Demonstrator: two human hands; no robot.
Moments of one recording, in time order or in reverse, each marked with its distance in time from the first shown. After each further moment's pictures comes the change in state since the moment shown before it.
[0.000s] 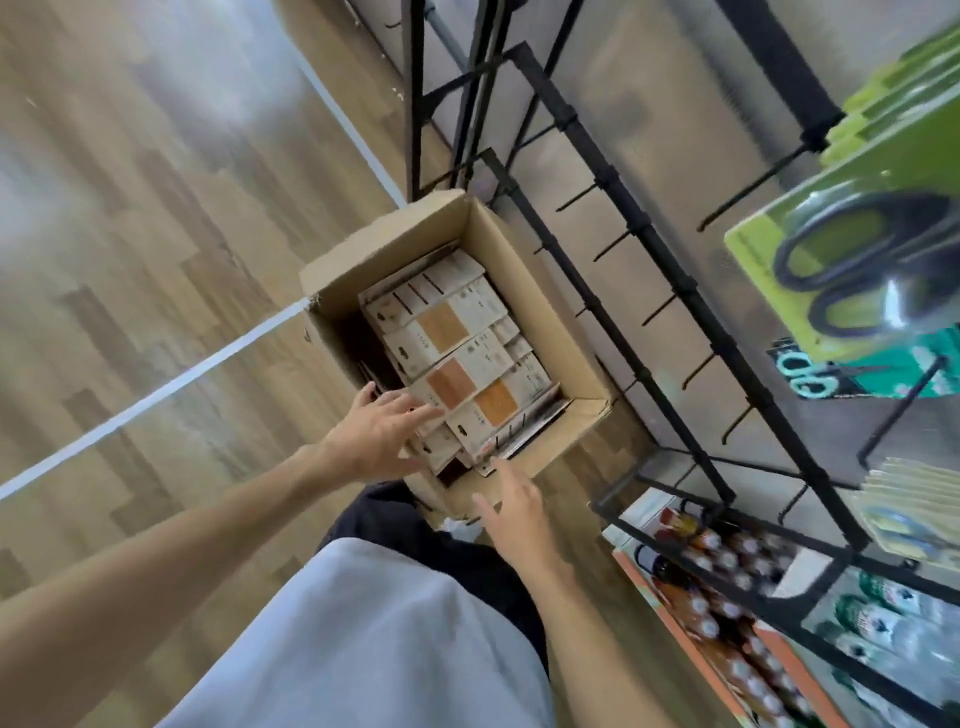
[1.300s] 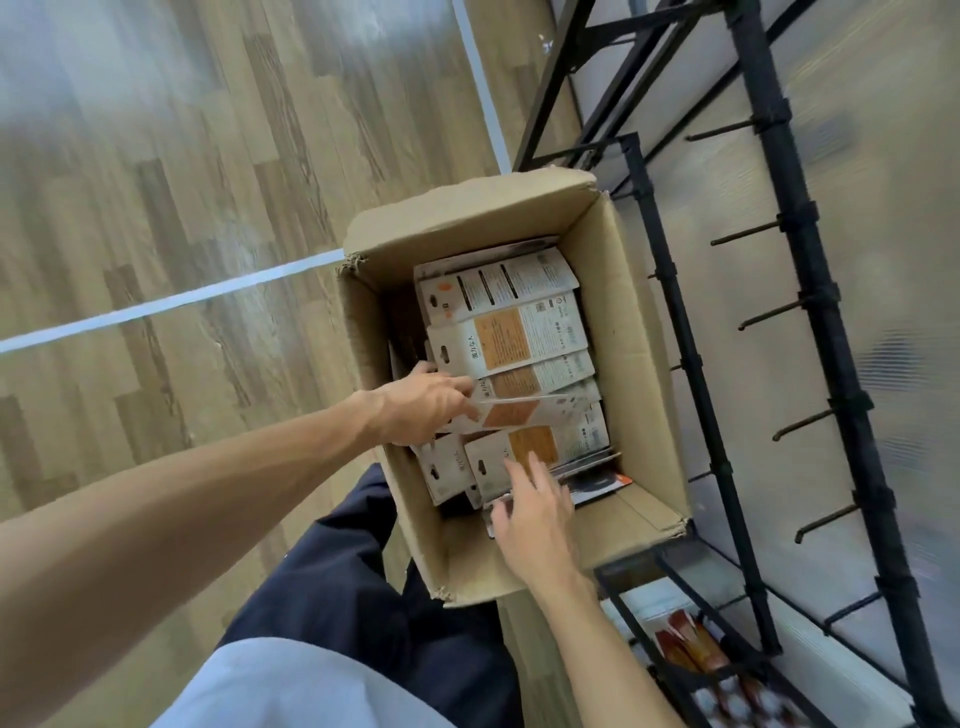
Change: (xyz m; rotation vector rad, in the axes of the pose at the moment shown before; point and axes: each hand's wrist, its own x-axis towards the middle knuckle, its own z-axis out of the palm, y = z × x) left_hand 0.124 -0.057 0.043 -0.130 -0.173 -0.040; right_hand 0.144 0.023 0.002 -0.480 -0.098 -0.230
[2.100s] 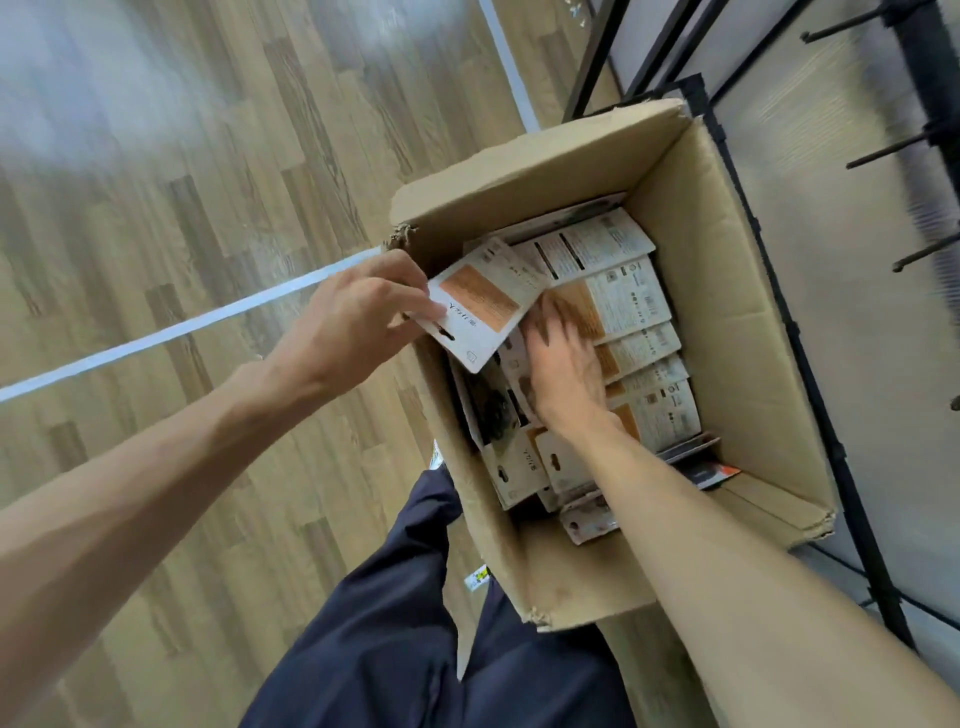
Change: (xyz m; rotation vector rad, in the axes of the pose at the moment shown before) left_hand -0.099 -0.068 -0.032 -0.142 0.797 -0.076; right_hand 0.144 -0.068 -0.004 -0.258 0.293 -0.304
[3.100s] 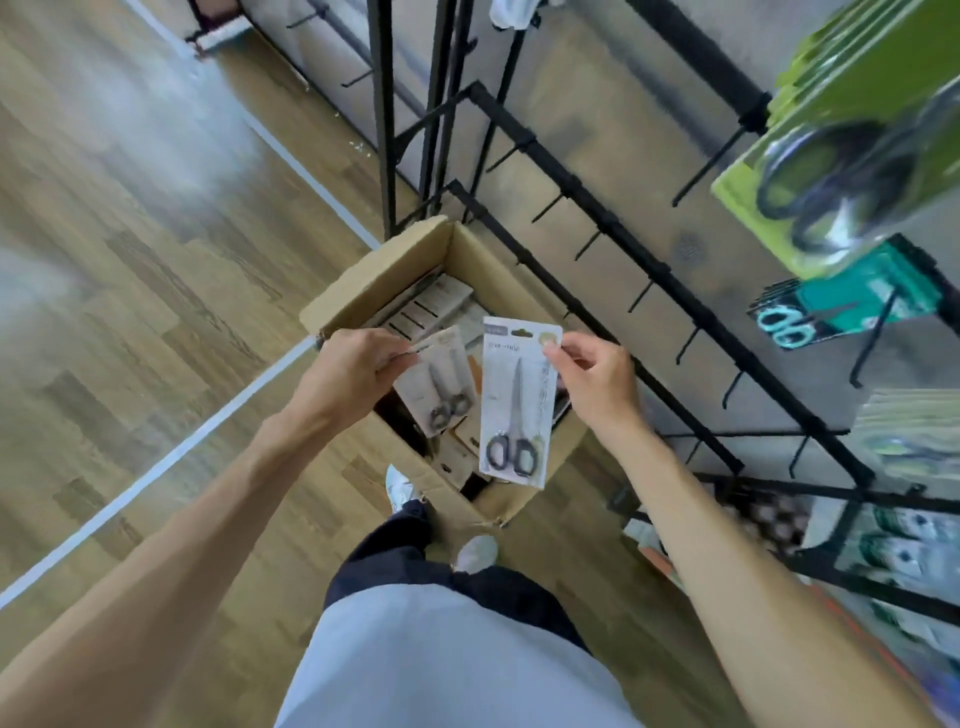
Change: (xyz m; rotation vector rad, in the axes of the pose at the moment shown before) left_hand -0.004 0.109 -0.095 -0.114 -0.070 0.261; right_hand -0.206 -0.014 -0.209 0.874 0.527 0.569
